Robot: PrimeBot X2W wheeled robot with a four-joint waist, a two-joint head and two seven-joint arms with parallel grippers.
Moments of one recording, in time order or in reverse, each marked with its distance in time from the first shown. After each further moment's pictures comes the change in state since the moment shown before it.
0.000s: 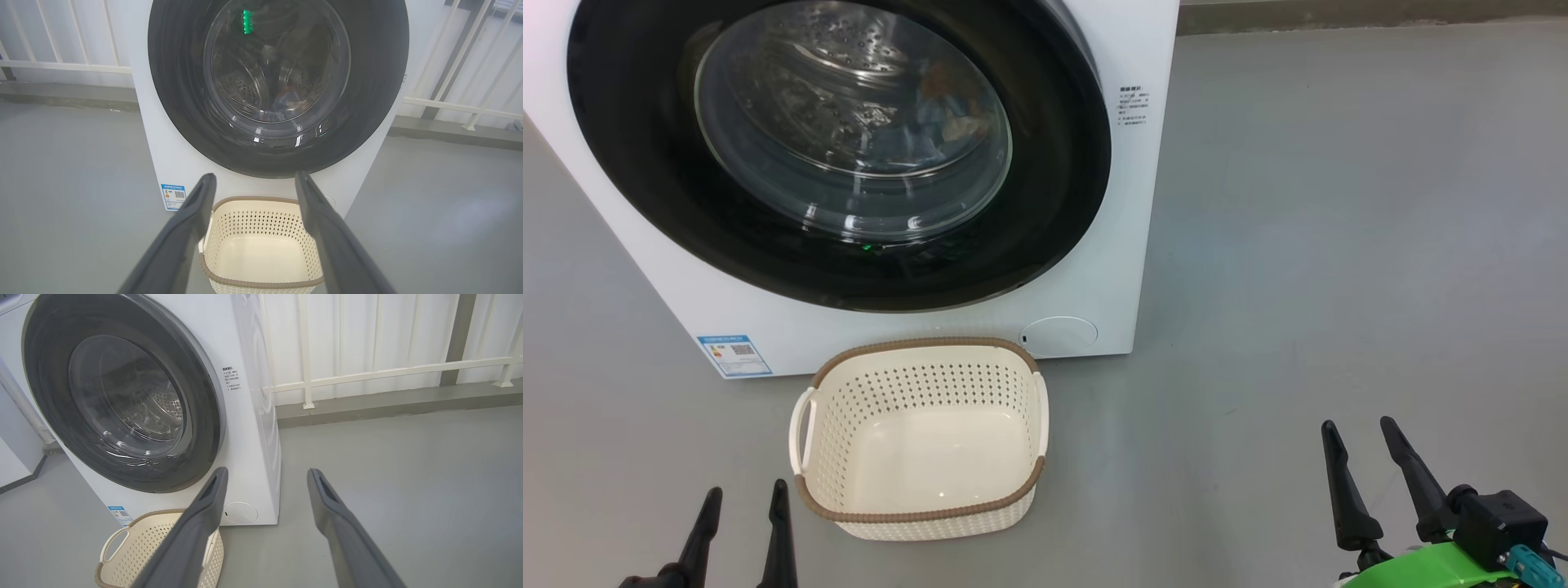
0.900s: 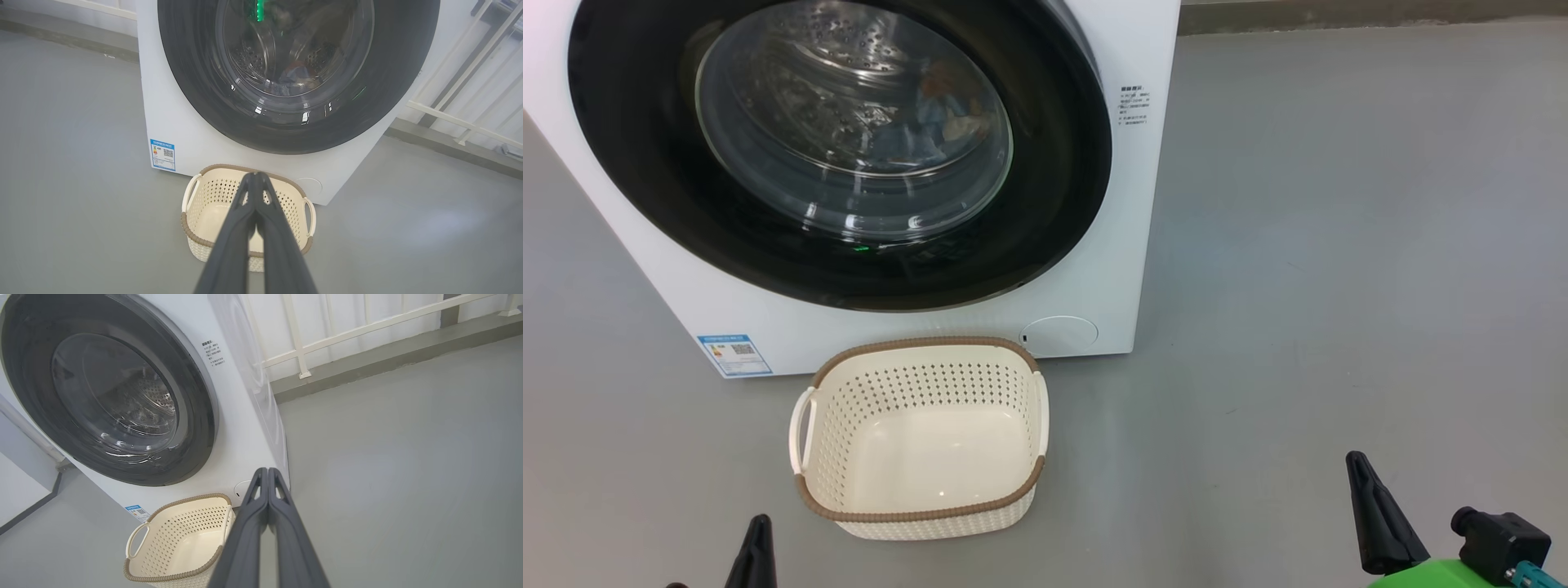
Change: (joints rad) left arm 0.015 -0.021 -0.011 0.062 -0.156 0.000 0.038; right arm 0.018 0.009 0.000 0.071 0.159 0.000 0.037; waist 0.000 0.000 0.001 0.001
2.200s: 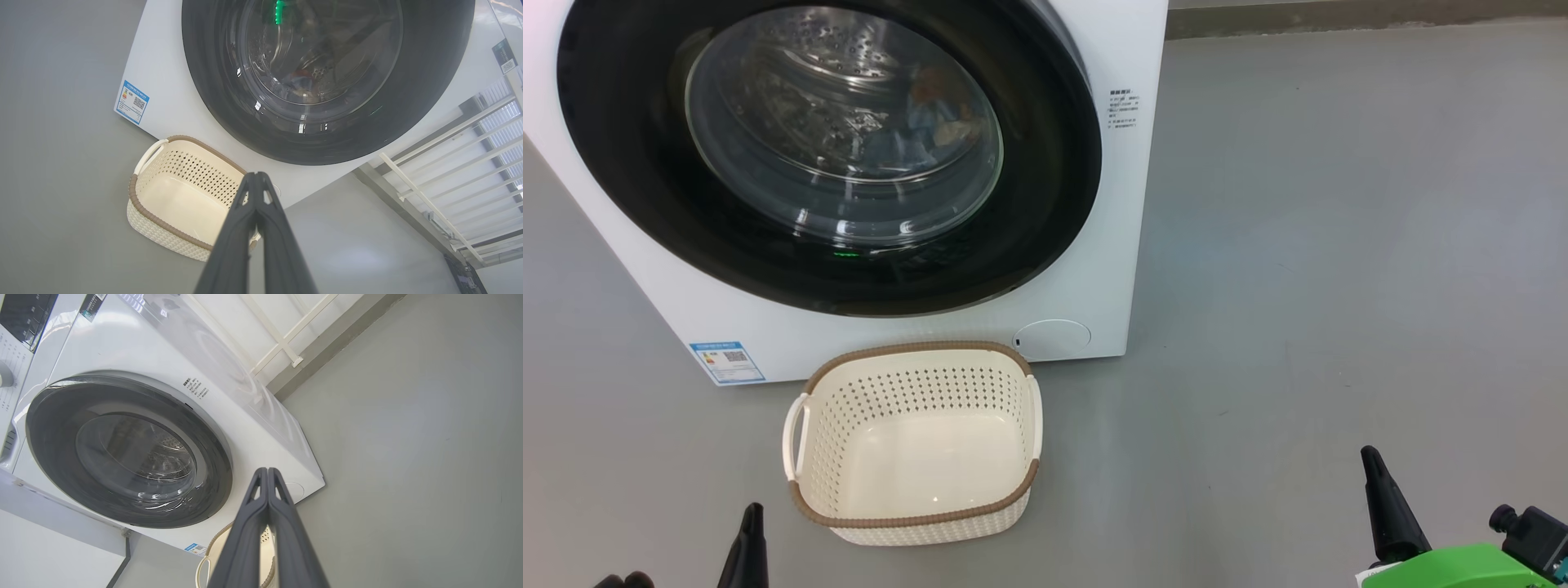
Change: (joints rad) left arm -0.051 0.003 0.012 0.035 -0.414 0.000 0.105; right arm -0.027 -0.008 -0.008 0.021 0.425 0.000 0.101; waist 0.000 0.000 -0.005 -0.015
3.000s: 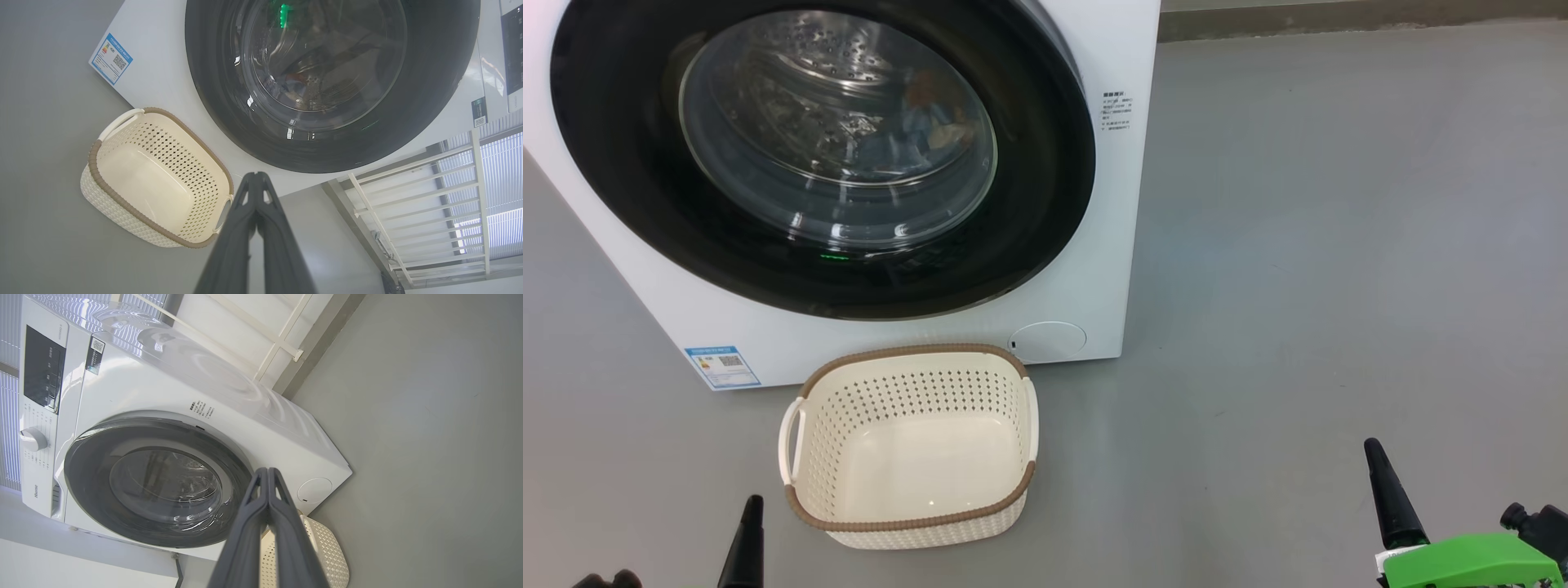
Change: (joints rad) left arm -0.040 0.003 0.012 0.023 -0.272 0.000 0.071; right arm -0.025 -0.005 -0.008 0.015 0.273 0.000 0.071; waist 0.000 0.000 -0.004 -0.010
